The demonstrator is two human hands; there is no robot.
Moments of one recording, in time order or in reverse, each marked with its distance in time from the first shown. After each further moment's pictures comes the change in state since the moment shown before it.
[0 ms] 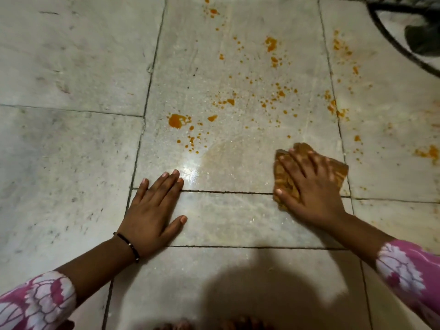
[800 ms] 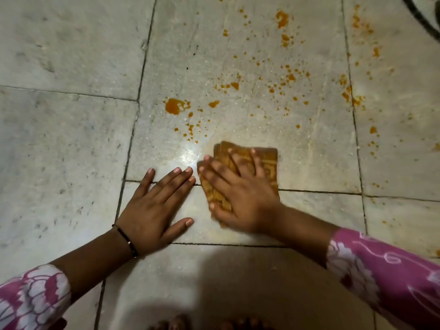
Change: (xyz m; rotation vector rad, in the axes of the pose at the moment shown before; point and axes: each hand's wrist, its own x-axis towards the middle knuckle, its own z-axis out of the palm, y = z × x) left_hand 0.008 0.004 0.002 0.072 -0.006 0.167; right_hand 0.027 -0.114 0.006 -0.009 -0.046 -0.439
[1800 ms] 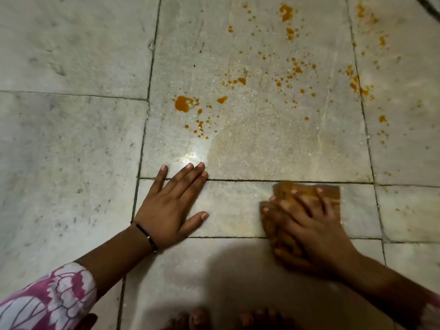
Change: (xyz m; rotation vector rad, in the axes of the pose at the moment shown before) left_hand -0.001 0.002 0.004 -0.020 0.000 -0.024; right_hand -0.118 0.023 0.012 -0.013 -0.066 0.045
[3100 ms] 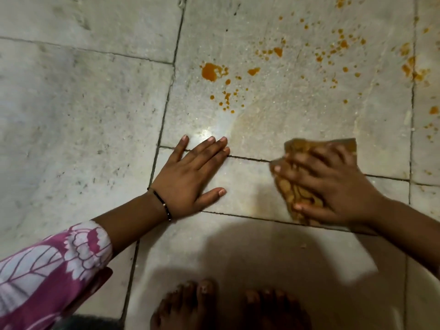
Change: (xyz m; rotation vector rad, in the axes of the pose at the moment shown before) left_hand 0.001 -0.005 0.001 0.000 0.042 0.020; right_hand 0.057 0.041 -0.020 -0.029 0.040 -0.241
